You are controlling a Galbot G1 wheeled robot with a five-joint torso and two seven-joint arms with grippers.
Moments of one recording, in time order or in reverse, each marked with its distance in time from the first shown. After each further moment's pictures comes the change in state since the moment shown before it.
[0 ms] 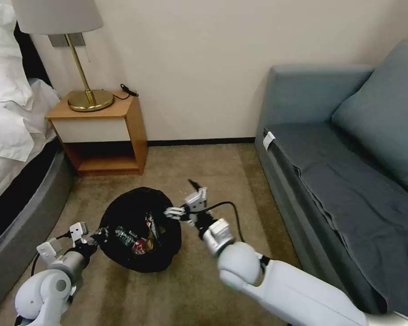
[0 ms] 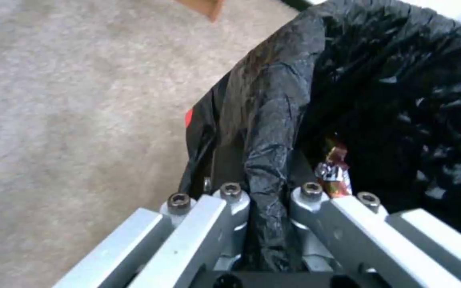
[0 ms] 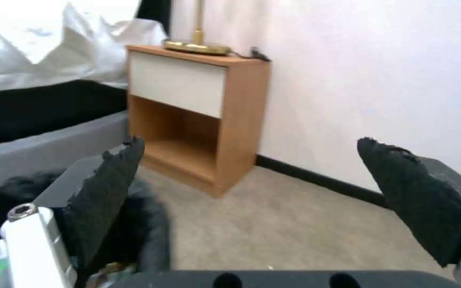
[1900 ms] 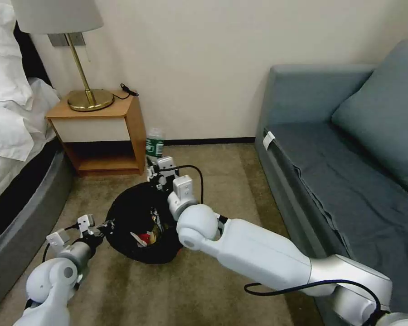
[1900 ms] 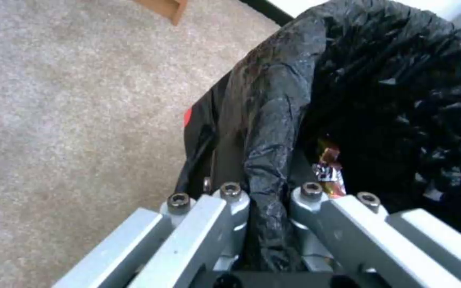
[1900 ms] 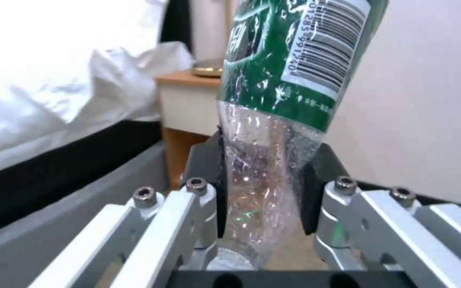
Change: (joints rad) left arm -0.096 0.038 0.064 0.046 -0.094 0.011 -0.002; right arm 0.396 0.275 -0.249 -0.182 0.311 -0.077 0.175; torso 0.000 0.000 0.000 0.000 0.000
